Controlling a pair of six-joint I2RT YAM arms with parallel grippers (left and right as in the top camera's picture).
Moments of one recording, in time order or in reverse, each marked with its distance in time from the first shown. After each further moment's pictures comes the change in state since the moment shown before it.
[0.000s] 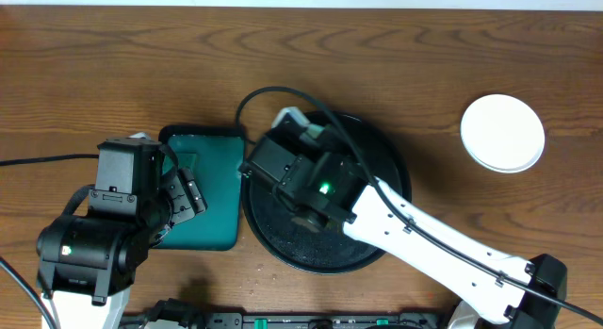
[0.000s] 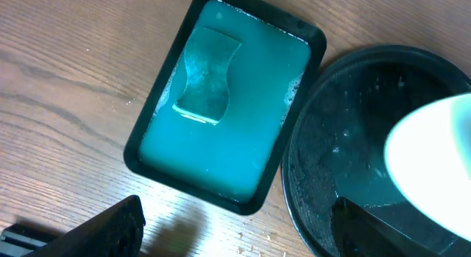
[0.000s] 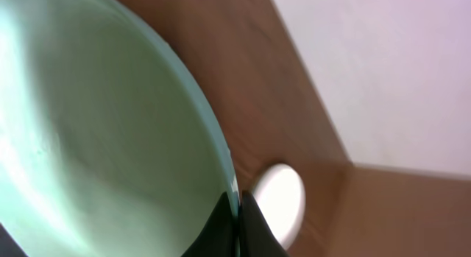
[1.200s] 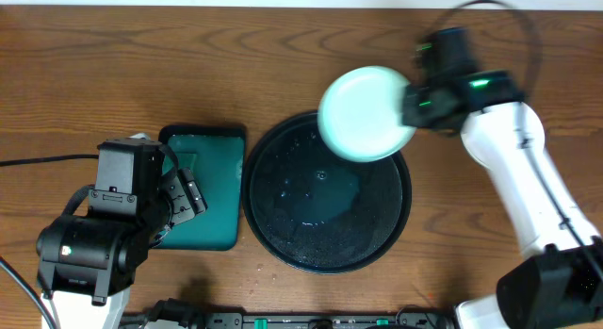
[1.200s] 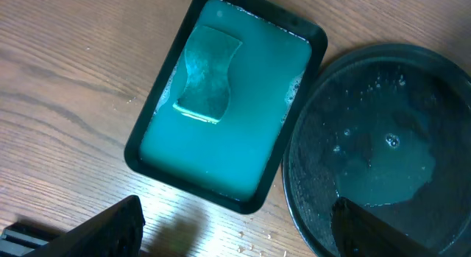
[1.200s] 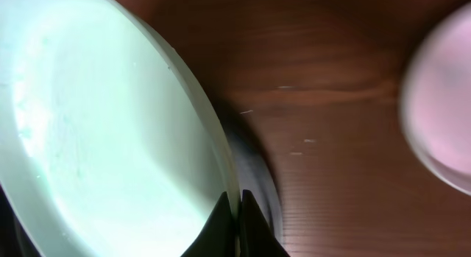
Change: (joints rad) left arm 0.000 0.000 0.000 -0.004 0.000 0.000; right arm -0.873 -0.015 -0.092 0.195 -0.929 0.277
